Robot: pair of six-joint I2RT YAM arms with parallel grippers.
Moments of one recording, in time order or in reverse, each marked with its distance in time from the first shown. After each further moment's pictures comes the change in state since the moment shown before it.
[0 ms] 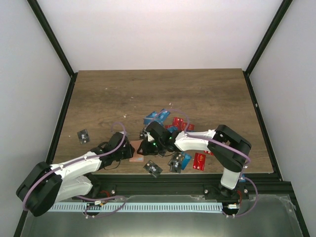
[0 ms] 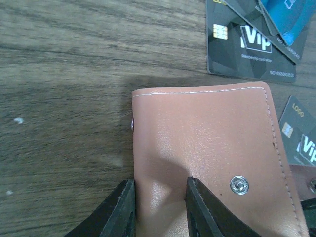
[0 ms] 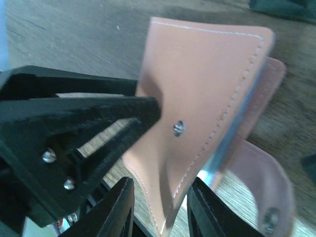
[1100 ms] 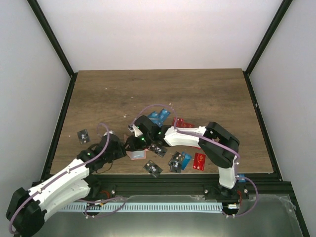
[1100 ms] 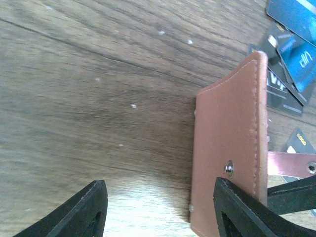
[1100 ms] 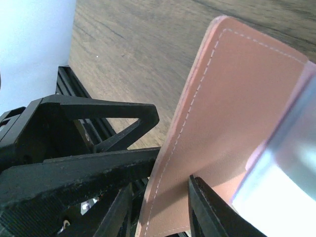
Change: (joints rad) left arm 0.010 -0.288 0.067 -0.352 -0.143 -0.119; right arm 0.029 0.113 0.223 0.003 -0.089 -0.034
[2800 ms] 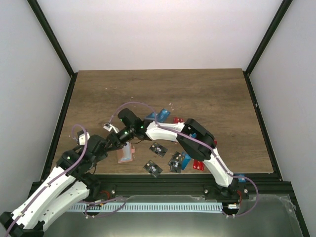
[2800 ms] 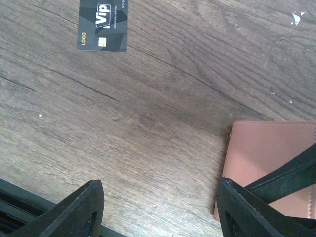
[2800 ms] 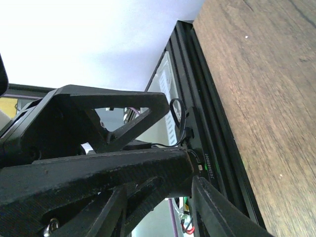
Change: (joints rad) left arm 0.040 -0.227 0.247 -0.650 -0.317 -0.116; right arm 0.009 0.351 0.432 0.108 -0.495 0.010
